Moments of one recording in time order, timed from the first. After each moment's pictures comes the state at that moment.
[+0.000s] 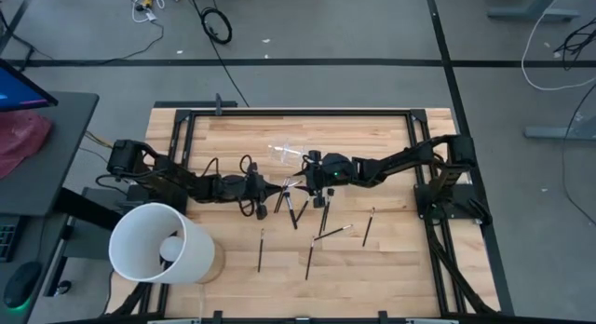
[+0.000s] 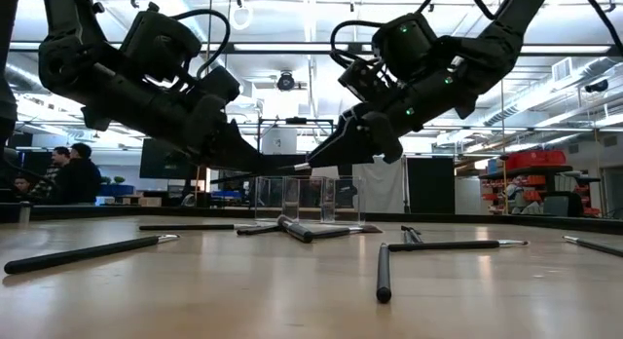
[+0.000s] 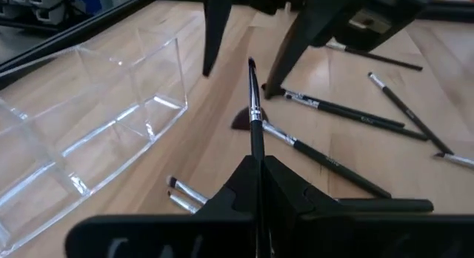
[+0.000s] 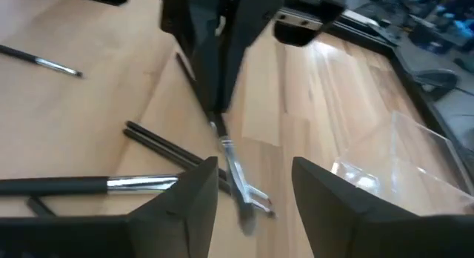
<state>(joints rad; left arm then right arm) -0.04 1.62 0.36 0.92 -0.29 -0.12 -0.10 1.78 0.82 0.49 -0.05 -0.38</state>
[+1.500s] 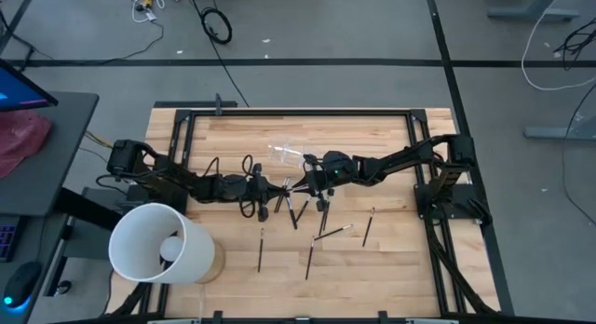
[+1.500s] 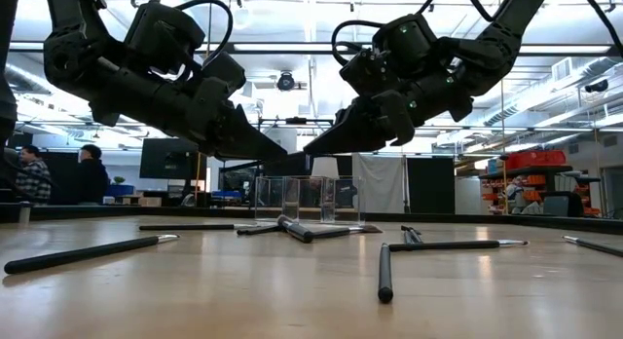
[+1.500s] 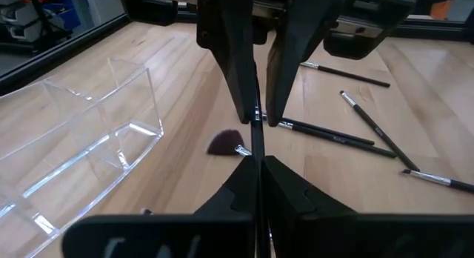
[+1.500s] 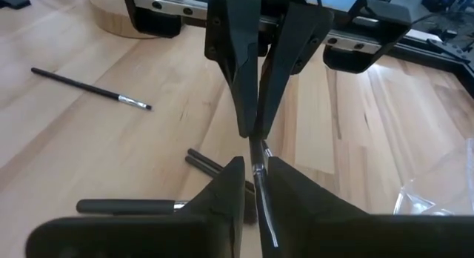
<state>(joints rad) -0.05 1.62 0.39 0.93 -0.24 -0.09 -0.10 1.78 0.82 0.51 -0.24 -0.31</state>
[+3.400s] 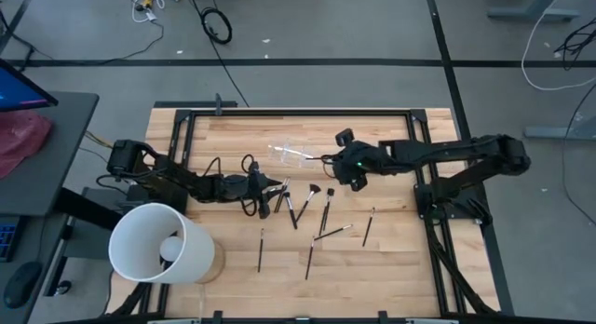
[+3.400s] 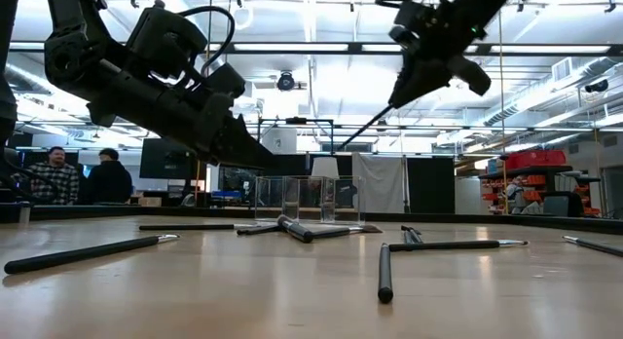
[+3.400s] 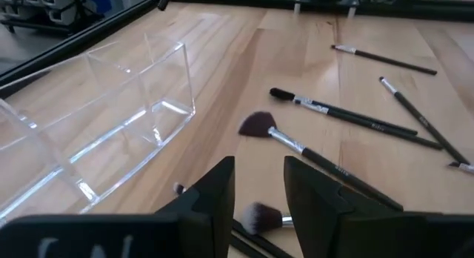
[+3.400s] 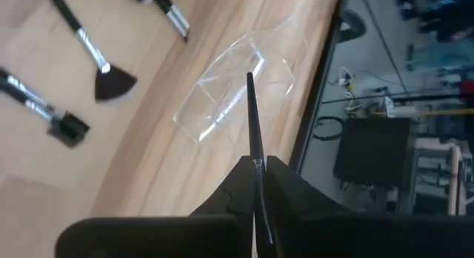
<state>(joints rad) -0.05 1.62 0.39 0.86 -0.32 -0.12 -0.05 1.36 1.07 -0.57 0.38 -0.82</state>
